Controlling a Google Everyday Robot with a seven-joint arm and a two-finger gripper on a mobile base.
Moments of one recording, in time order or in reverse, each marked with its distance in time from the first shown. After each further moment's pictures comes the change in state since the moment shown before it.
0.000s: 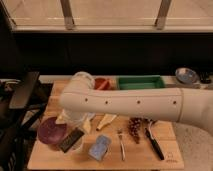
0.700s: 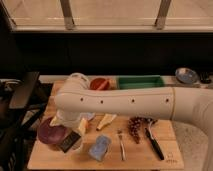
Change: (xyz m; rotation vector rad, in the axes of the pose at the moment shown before) arm -0.006 0.002 0.008 -0.012 -0.031 0.023
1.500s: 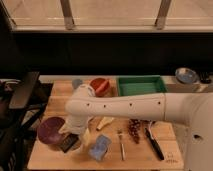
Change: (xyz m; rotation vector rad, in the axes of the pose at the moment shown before) arm 0.003 0.032 0.068 -0.057 -0.114 0.125
